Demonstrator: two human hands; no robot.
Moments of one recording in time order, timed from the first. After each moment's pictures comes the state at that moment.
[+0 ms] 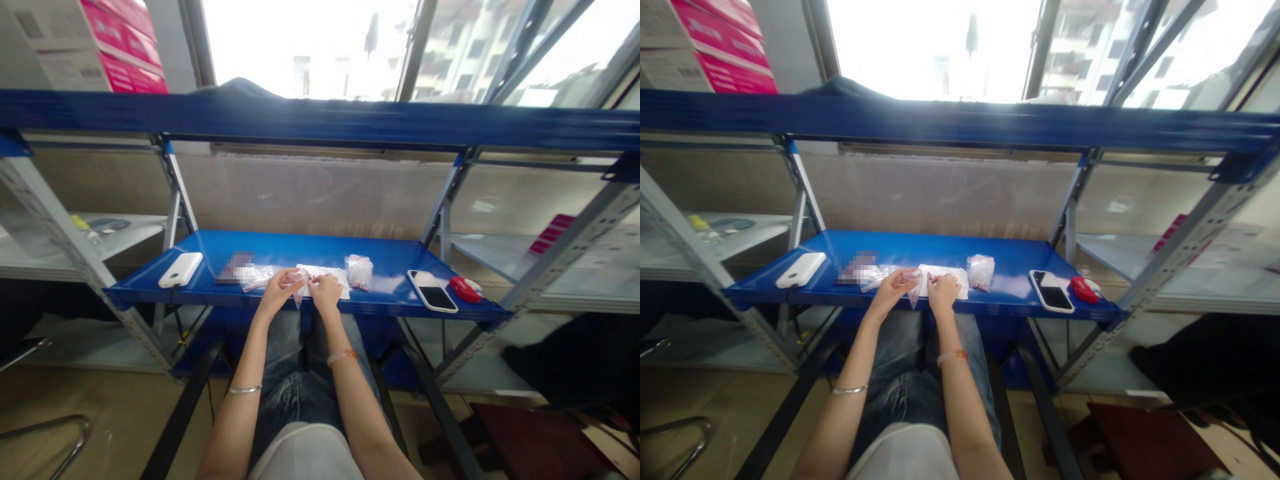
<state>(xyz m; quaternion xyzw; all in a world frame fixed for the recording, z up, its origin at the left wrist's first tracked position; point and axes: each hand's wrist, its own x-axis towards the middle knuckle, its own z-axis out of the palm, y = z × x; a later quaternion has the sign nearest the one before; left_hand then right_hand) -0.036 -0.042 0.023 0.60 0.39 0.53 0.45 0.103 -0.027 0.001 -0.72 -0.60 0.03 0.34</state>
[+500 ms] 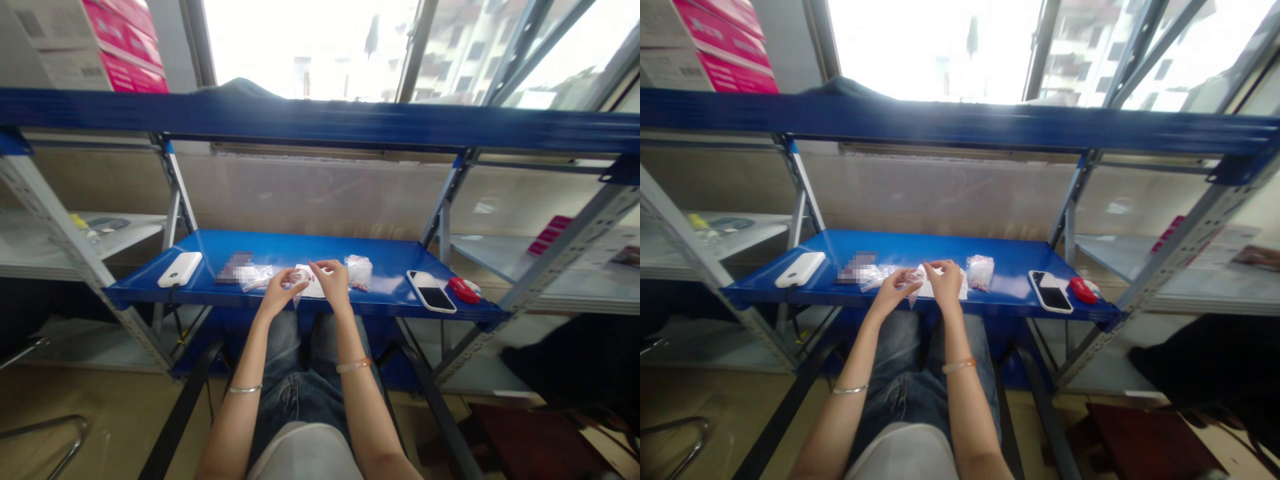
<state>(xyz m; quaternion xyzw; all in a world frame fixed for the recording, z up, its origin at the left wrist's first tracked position) -0.033 -0.047 0.029 0.64 0.43 0.52 0.37 0.117 -0.049 0.054 -0.57 -0.59 0.13 0.56</state>
